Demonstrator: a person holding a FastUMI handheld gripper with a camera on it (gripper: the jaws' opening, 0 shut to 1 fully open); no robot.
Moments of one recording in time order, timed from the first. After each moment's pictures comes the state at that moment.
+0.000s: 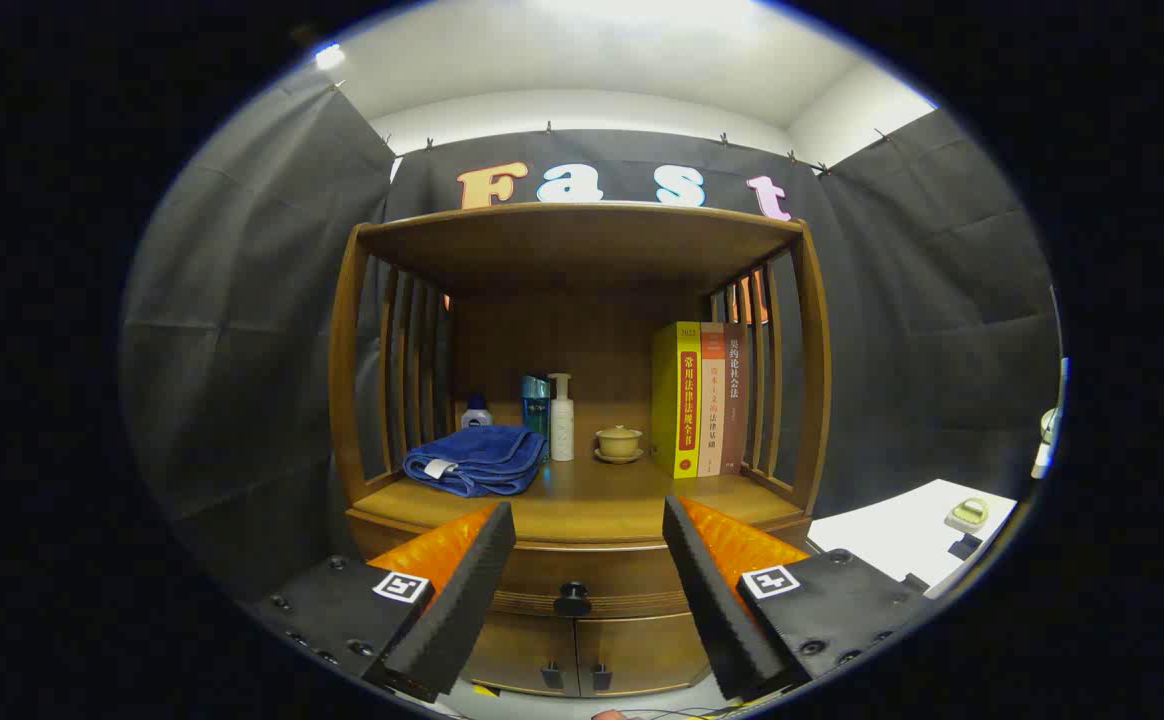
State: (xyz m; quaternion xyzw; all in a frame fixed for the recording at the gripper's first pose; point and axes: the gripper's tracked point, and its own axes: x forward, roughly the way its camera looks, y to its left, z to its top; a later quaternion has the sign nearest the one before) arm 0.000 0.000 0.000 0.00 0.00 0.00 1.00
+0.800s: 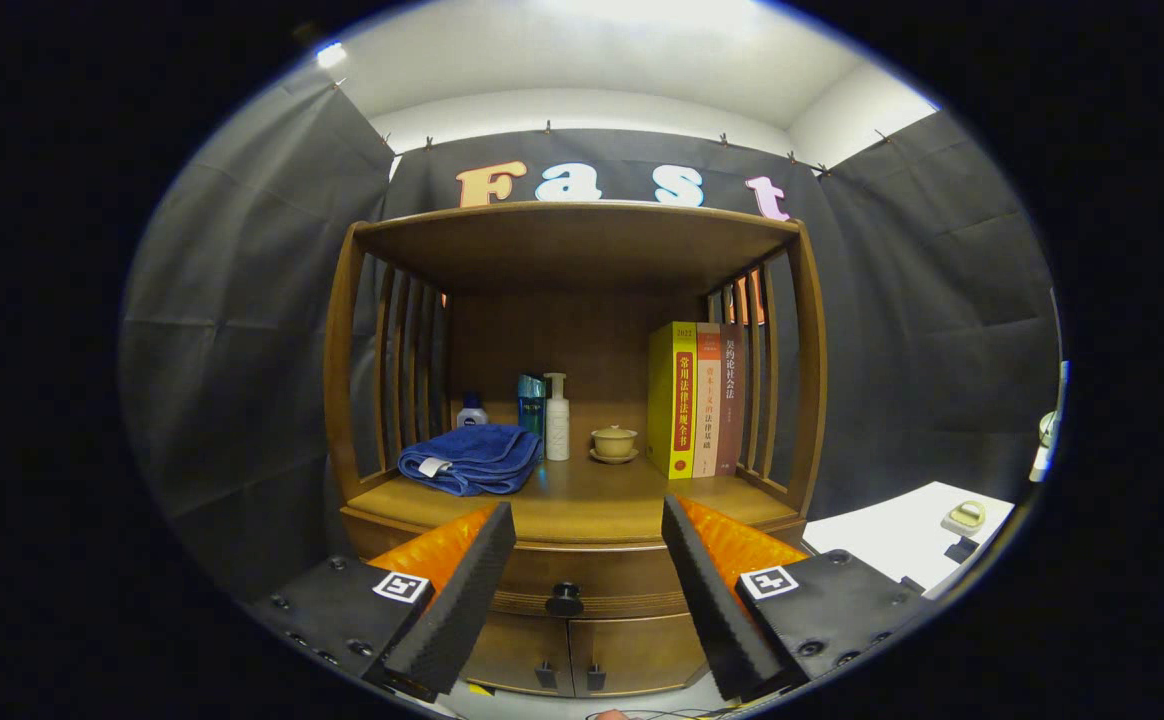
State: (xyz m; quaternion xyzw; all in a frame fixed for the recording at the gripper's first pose) arm 0.003 -0.011 -0.007 0.00 0.00 0.00 1.00
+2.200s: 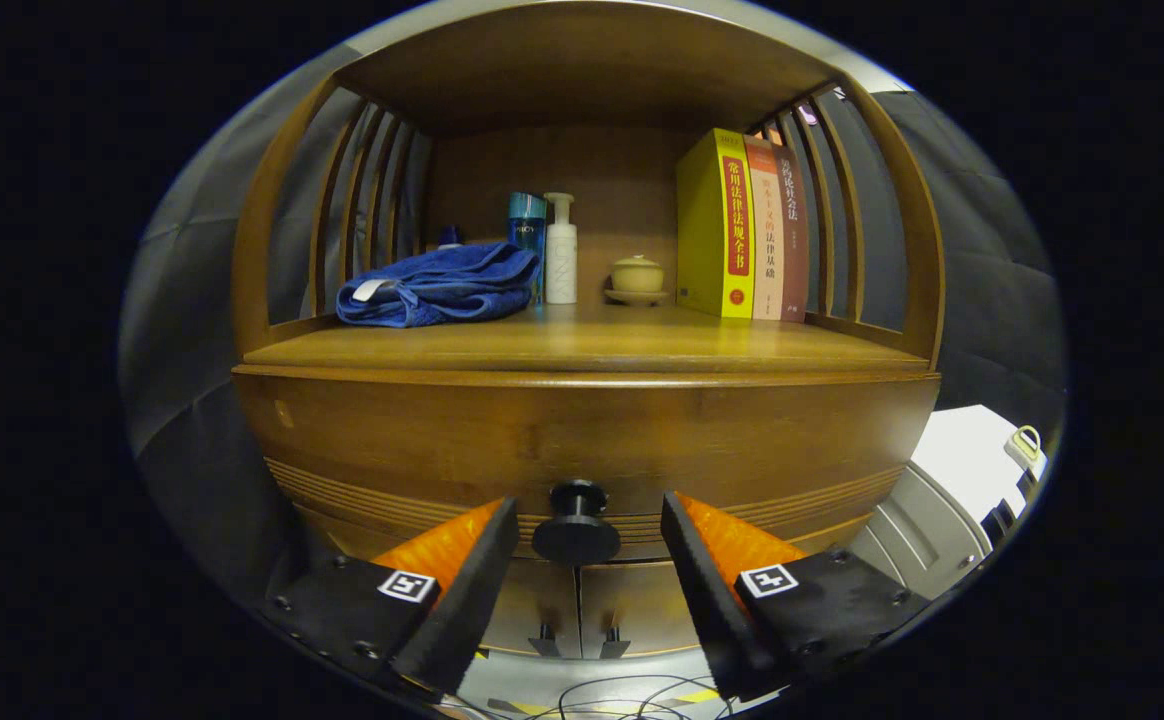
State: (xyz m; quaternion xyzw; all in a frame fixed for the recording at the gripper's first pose) arm 0.116 0.008 -0.206 0.00 0.17 0.00 0.99
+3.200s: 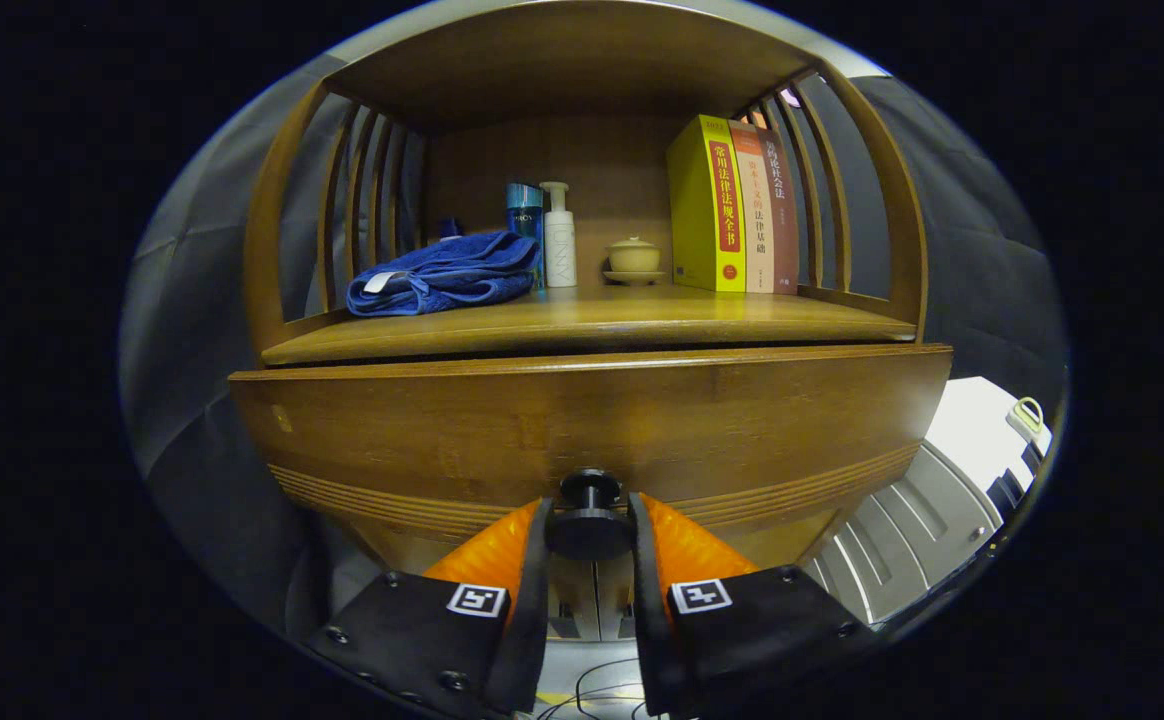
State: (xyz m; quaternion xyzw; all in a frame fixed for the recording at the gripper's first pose) arm 0.077 0.012 -0.209 0.03 0.19 0.00 0.98
